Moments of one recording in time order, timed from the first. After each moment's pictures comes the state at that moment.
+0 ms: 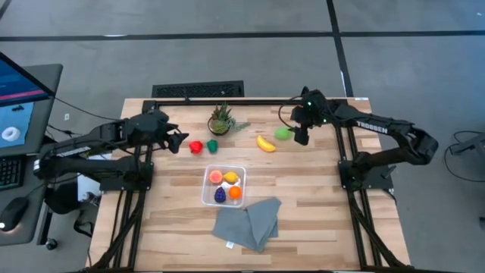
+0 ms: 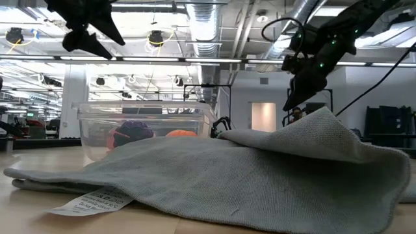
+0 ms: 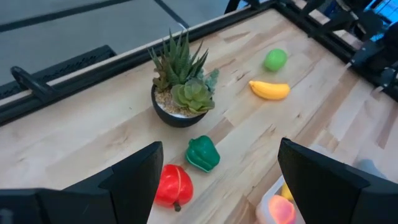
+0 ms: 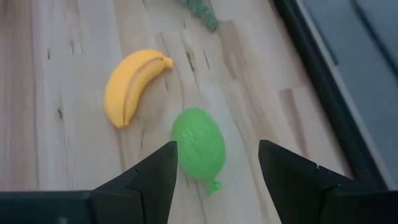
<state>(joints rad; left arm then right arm) 0.26 0.69 0.81 -0.74 -0.27 -0.54 -0.69 1.26 0.75 -0.41 -0.22 -0.47</state>
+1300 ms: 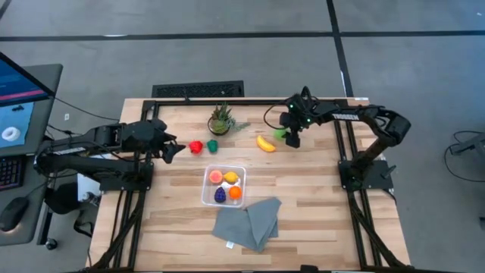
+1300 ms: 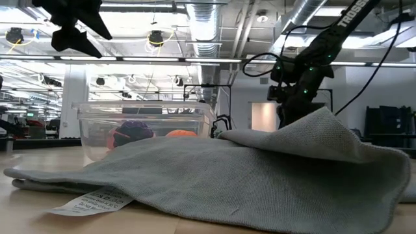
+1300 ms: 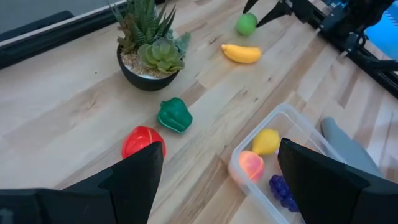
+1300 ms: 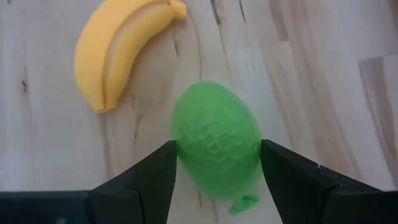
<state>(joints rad) 0.13 0.64 0.81 -0.85 -0.22 -0.63 -0.68 1.60 0.83 -0.37 -0.25 -0.53</state>
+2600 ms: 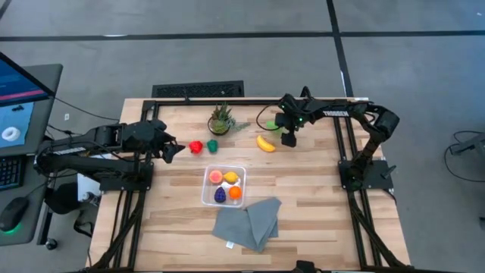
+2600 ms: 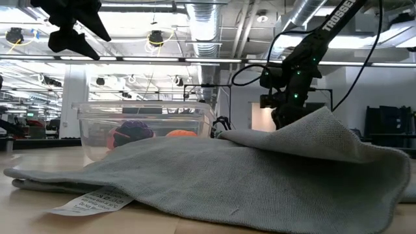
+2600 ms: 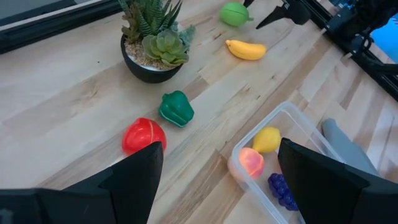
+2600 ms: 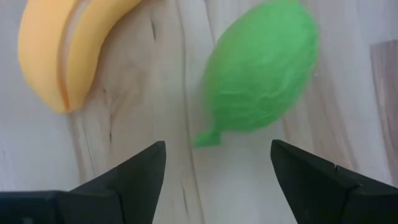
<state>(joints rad) 0.13 0.64 0.81 -0.87 -0.22 -0.69 -0.65 1.72 0.95 -0.47 -0.15 -0.51</state>
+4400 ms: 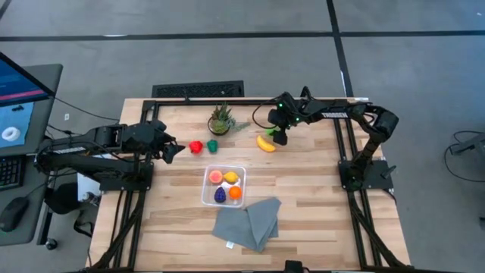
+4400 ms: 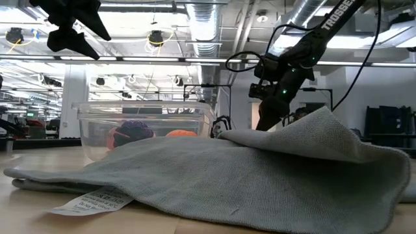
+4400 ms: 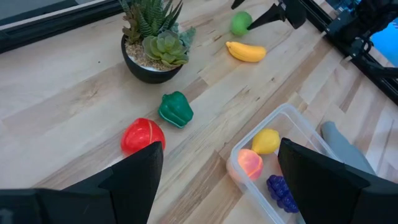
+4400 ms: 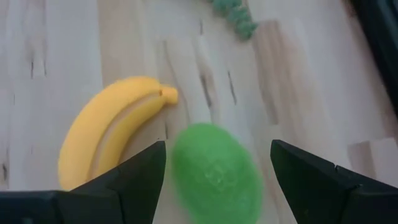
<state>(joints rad) 0.10 0.64 0.81 -0.87 -0.25 -0.72 -0.62 1.72 0.95 -0.25 -0.24 -0.46</state>
